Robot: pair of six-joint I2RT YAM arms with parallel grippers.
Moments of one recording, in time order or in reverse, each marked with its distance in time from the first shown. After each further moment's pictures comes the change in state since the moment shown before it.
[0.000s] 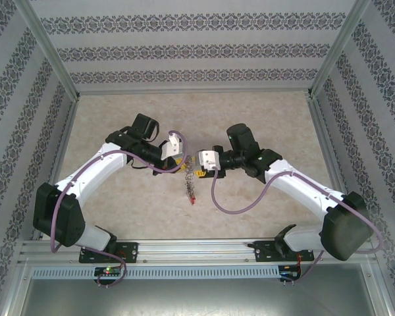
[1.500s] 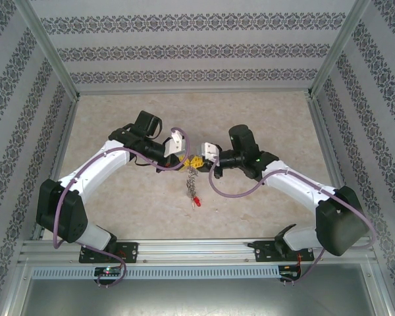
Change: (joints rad) left arm -0.011 0.034 0.034 0.041 0.037 0.000; right arm -0.063 0.037 -0.101 0.275 -0.134 0.356
